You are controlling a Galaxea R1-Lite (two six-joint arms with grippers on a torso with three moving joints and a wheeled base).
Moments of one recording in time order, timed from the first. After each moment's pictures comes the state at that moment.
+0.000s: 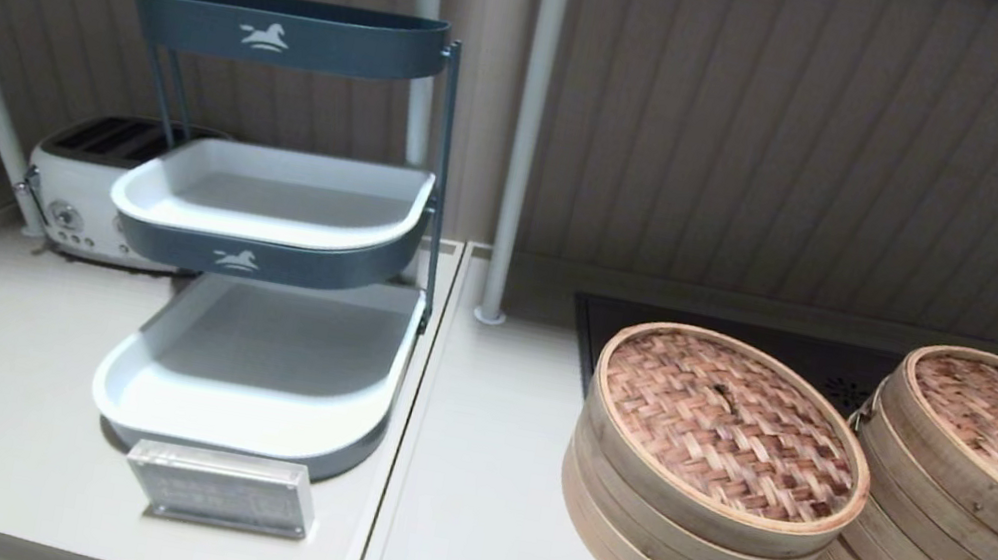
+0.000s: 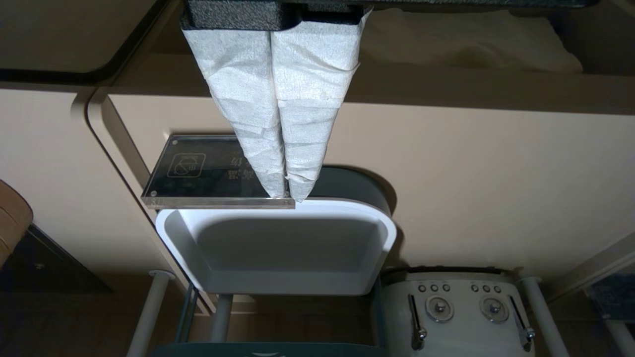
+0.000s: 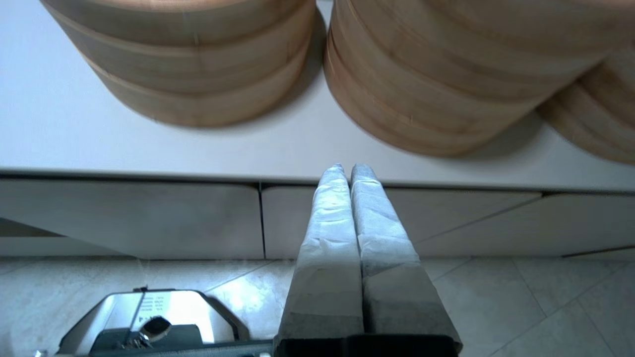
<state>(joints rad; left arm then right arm) 0.00 0.00 0.00 -0.05 -0.01 0.01 0.01 0.56 -0.49 0.38 -0.14 -0.06</state>
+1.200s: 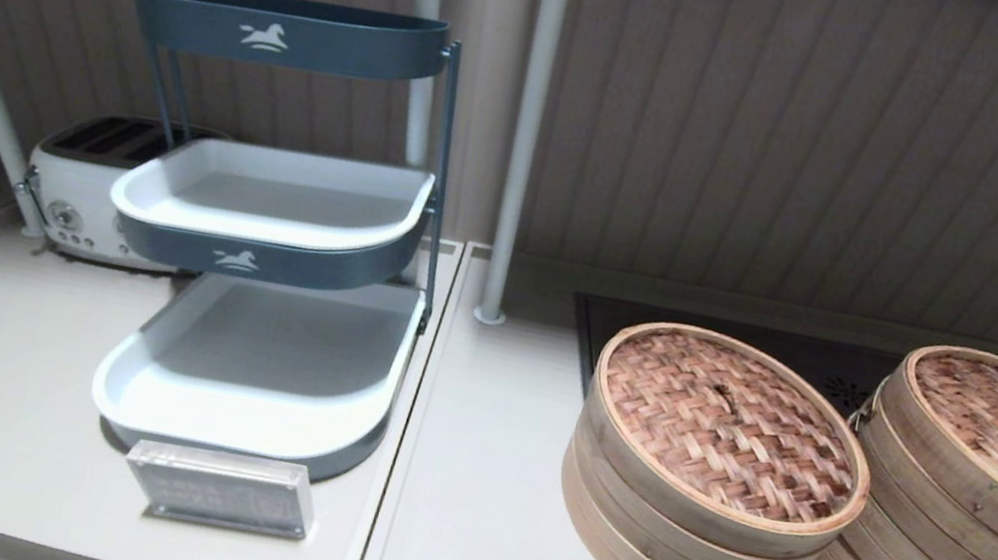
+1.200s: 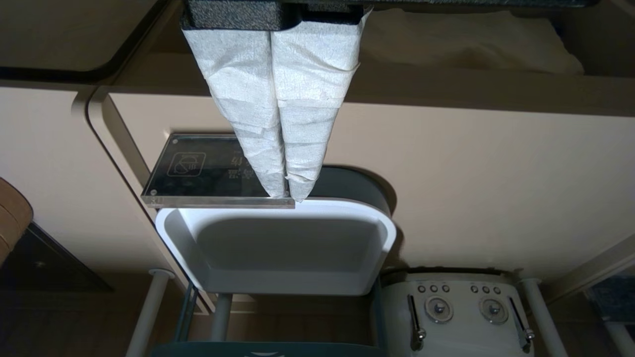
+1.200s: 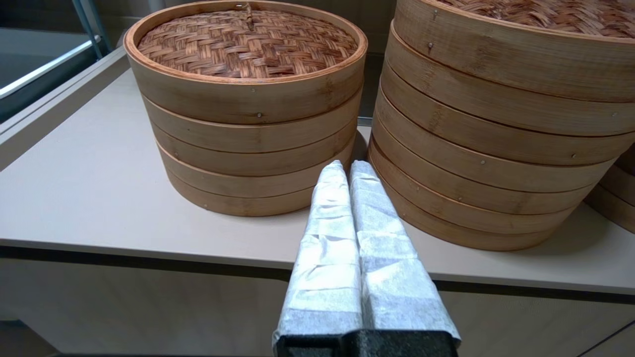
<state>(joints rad) 0.00 0.00 0.00 -0.05 -0.01 0.01 0.00 0.00 0.00 -0.05 0.00 -0.04</state>
